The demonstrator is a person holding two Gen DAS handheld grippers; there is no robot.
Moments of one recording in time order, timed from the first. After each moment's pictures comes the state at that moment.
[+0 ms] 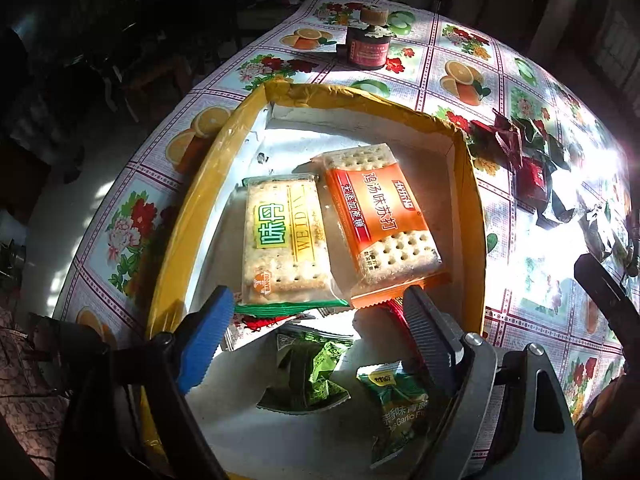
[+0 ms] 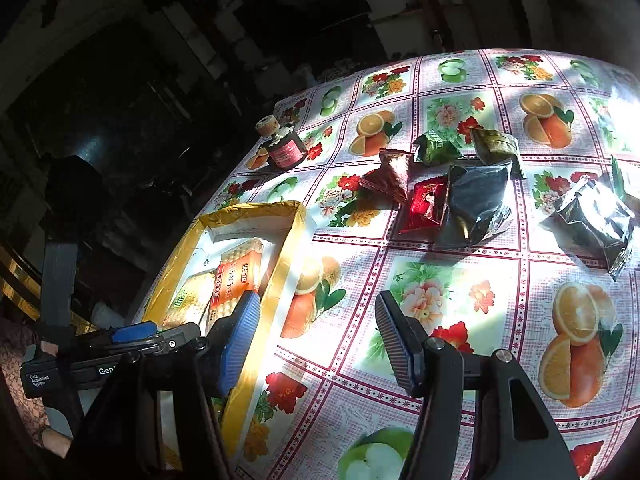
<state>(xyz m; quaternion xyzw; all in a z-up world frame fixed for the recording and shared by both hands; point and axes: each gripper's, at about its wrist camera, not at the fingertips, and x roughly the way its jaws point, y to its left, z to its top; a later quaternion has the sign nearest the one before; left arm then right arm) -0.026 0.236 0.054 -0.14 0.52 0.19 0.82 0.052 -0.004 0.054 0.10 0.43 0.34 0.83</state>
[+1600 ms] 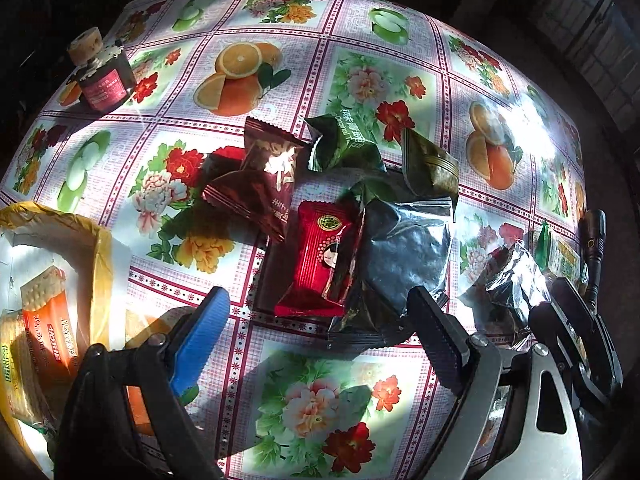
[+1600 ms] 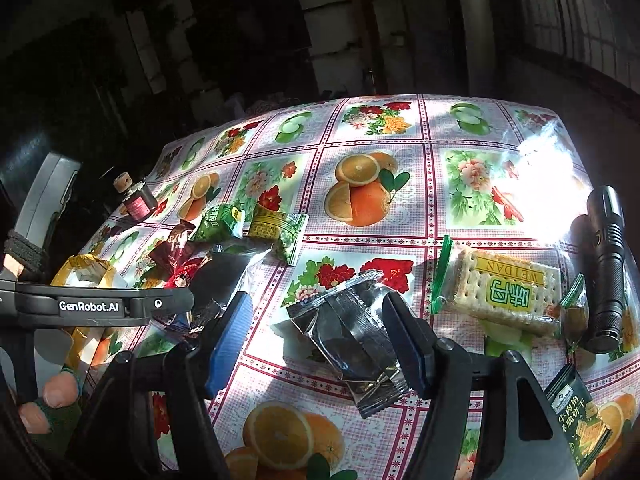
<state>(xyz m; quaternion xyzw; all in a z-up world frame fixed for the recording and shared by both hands) 0.171 0.103 0.025 -0.15 0.55 0.06 0.82 0.149 -0.110 0.051 0.02 0.37 0.27 0.89</state>
